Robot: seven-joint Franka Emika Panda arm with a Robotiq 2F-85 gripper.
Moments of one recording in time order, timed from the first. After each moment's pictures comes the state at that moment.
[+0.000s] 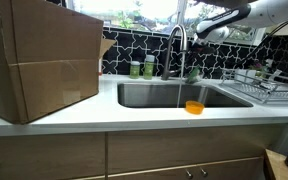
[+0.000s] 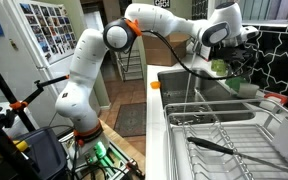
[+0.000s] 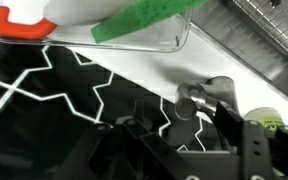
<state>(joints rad) -0.56 0.58 -0.10 -1.30 0.23 2.35 -0.56</state>
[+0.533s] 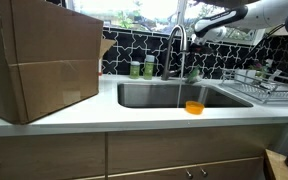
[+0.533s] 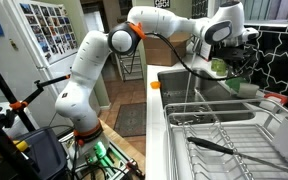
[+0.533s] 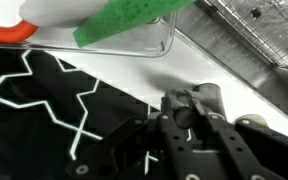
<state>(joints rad) -0.57 0.63 -0.09 -1.19 0.23 2.22 -0.56</state>
